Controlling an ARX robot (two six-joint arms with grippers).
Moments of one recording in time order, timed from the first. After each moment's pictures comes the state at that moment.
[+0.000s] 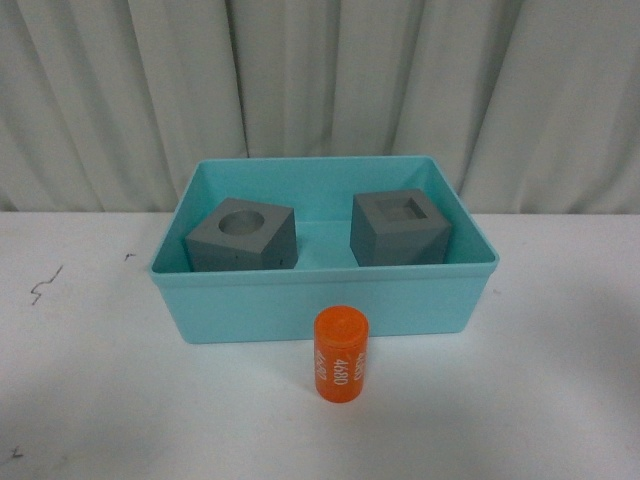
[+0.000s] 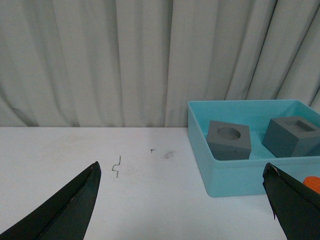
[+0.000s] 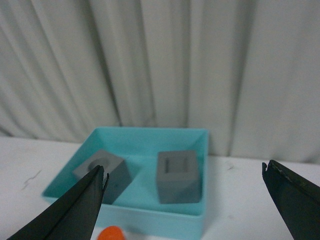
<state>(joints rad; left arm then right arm) 0.00 0.01 0.01 0.00 0.00 -0.01 0.25 1.01 0.47 0.49 -0.08 0.10</state>
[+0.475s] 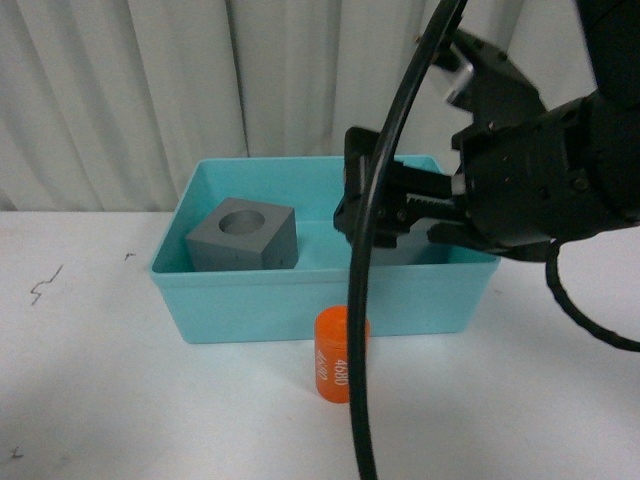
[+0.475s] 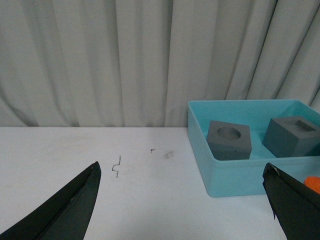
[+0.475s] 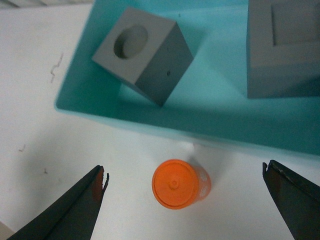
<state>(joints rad) 0.00 0.01 0.01 0.00 0.00 -0.01 0.40 1.75 0.99 0.08 -0.23 0.27</state>
